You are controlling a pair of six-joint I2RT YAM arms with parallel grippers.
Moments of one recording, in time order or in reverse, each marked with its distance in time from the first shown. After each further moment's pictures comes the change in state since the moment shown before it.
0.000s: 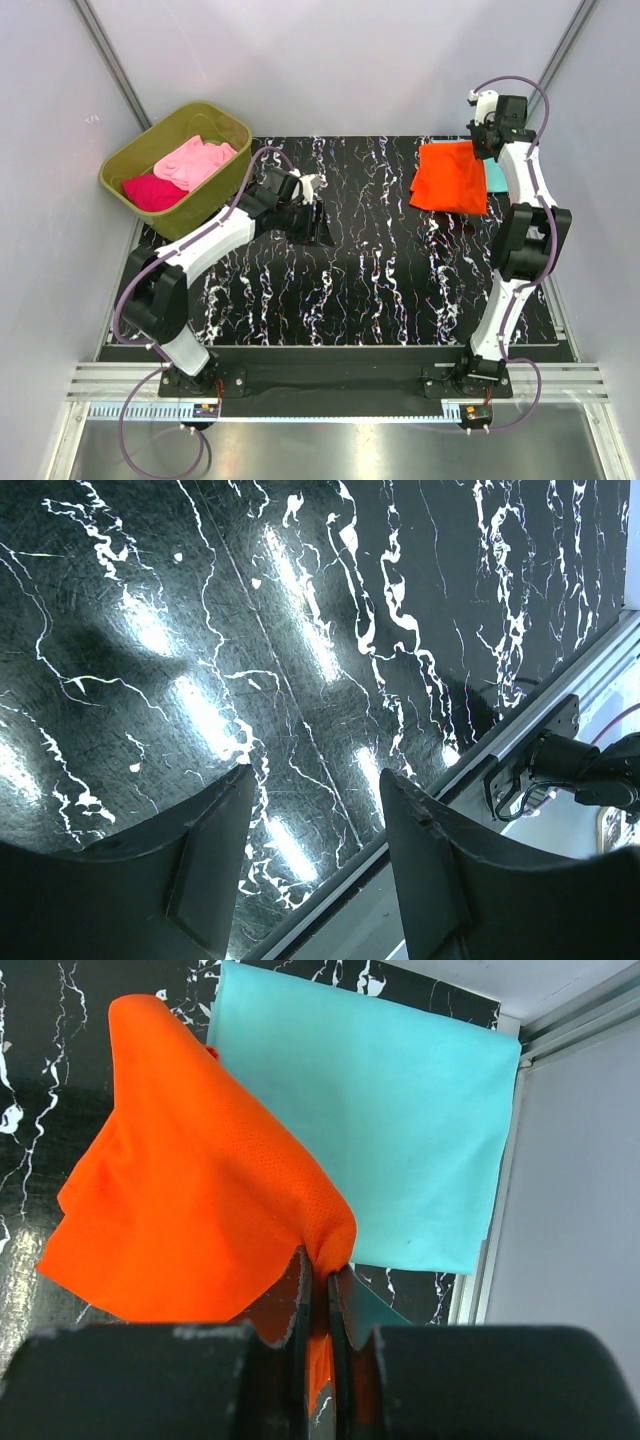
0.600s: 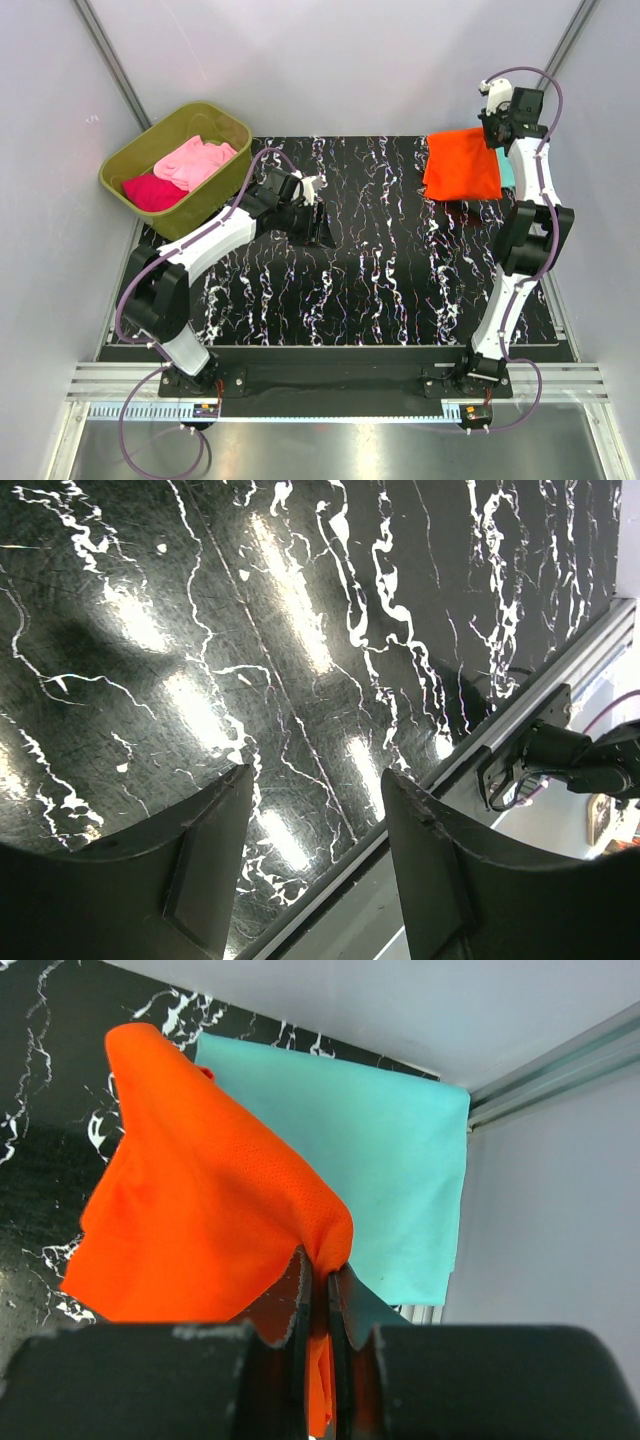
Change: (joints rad) left arm 0.000 0.014 0.000 0.000 0.034 0.000; right arm -0.055 0.076 0.126 0.047 -0.074 -0.076
